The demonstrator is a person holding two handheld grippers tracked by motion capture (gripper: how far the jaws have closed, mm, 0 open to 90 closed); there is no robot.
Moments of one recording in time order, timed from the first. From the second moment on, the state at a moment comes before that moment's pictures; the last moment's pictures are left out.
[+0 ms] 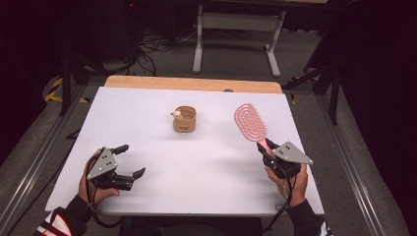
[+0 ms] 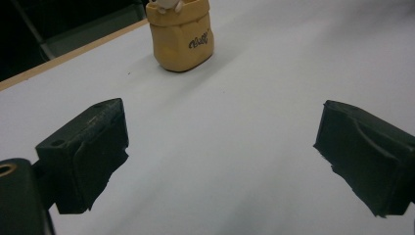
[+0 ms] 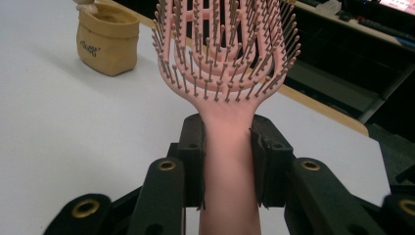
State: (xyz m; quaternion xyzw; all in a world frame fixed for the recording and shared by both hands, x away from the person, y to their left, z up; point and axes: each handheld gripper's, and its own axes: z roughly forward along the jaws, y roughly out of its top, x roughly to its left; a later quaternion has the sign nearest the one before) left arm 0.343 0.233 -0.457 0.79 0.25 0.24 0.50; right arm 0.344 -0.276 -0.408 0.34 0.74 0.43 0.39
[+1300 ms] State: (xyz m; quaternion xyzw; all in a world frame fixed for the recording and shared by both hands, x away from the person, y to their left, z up) left arm 0.351 0.223 -0.454 0.79 0.25 0.23 0.51; right arm 0.361 -0.226 -0.400 0.30 0.72 0.47 0.41
